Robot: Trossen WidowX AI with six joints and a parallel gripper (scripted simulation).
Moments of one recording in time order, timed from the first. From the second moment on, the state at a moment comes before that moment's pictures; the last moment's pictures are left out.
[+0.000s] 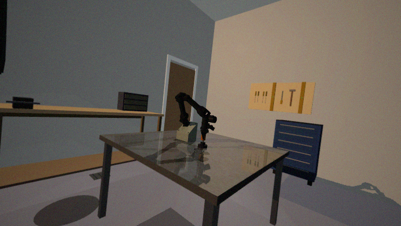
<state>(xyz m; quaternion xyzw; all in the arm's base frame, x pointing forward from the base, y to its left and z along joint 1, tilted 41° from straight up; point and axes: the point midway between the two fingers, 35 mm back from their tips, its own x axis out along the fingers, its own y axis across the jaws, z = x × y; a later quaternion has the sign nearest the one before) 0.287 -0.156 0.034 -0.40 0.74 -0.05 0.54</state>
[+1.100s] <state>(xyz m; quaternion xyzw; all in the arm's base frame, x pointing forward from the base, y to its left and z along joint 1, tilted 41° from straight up) 0.288 -0.156 0.034 -0.32 0.73 -0.15 0.59</state>
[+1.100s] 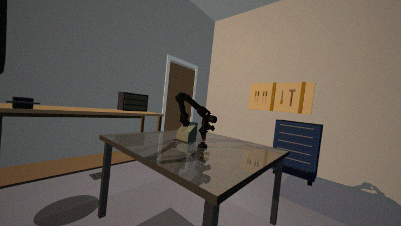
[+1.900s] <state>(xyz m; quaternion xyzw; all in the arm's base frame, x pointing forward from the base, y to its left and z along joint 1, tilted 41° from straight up) 0.286 -0.156 0.032 -0.32 0.73 -0.16 0.59</state>
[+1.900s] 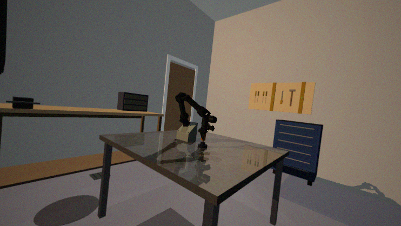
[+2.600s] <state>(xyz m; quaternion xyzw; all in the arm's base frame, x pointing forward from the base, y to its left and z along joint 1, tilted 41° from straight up) 0.287 -0.158 0.031 -0.25 0.70 -0.23 0.62</state>
